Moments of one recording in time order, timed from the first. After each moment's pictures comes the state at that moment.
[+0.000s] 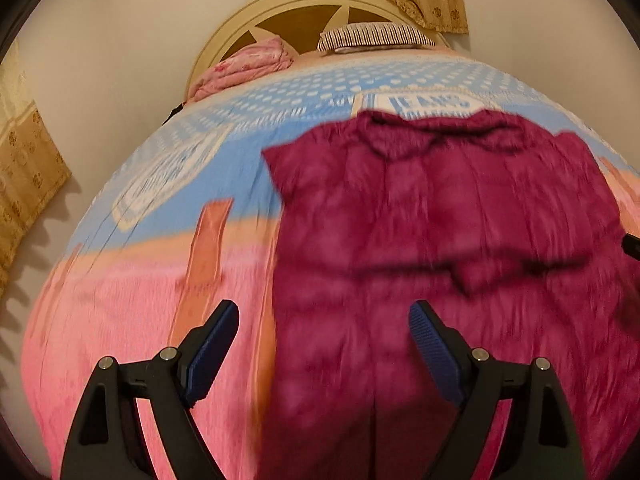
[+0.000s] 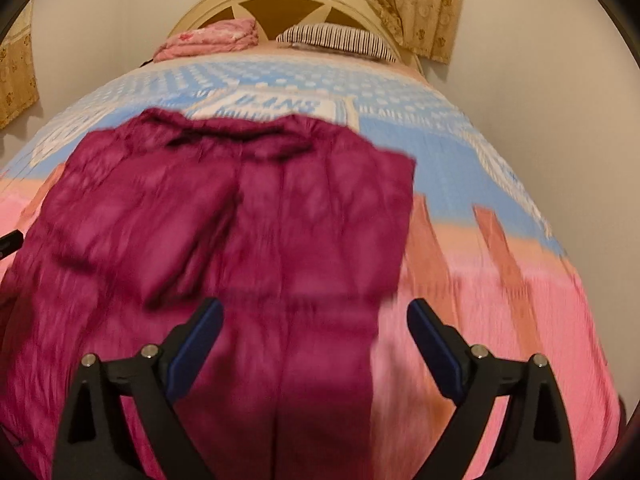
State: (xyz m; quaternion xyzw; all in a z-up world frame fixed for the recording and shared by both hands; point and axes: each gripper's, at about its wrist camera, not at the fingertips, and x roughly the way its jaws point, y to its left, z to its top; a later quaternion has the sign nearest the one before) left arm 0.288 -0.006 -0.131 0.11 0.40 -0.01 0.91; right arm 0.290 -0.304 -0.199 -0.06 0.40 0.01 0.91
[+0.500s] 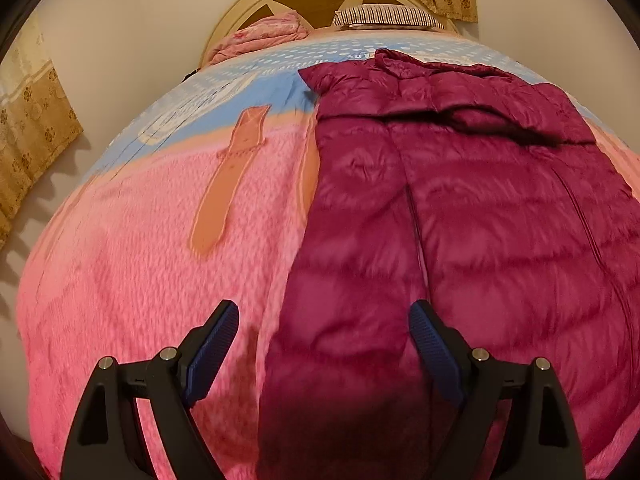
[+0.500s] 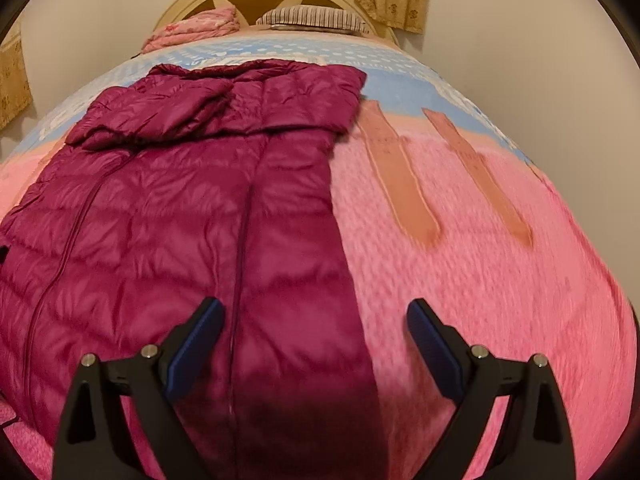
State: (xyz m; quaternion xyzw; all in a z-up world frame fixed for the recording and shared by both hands) left arm 0.169 0.045 -0.173 0.08 0.43 0.00 0.90; right arm 0.170 -0.335 -0.237 -0.03 0.42 -0.02 0.91
